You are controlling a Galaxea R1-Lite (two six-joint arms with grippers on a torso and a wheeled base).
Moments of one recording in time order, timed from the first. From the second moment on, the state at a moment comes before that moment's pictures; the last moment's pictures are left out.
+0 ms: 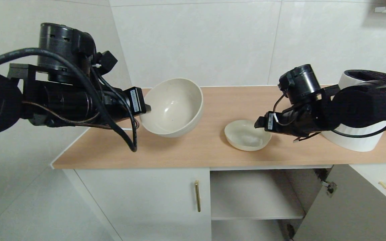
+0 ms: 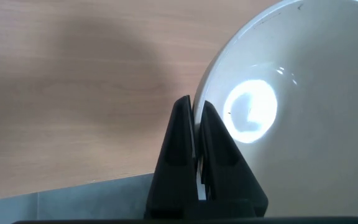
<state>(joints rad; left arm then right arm) -0.39 1.66 -1.34 0.13 0.01 -0.43 0.49 1.92 -1.51 0.25 -0.33 0.46</state>
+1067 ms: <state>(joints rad) -0.41 1.60 -1.28 0.09 -0.03 -0.42 0.48 1.96 -1.52 0.24 -0.30 0.49</state>
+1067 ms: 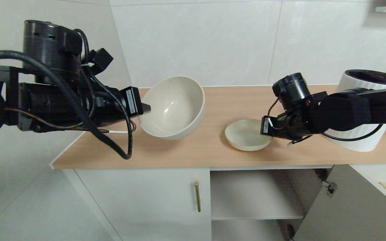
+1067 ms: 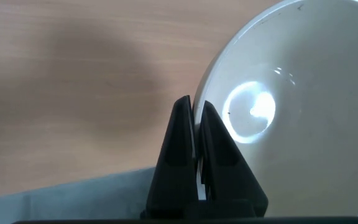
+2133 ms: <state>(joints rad) -0.47 1.49 -1.09 0.08 -0.03 -0.42 0.61 1.53 -1.12 0.27 -0.48 0.49</state>
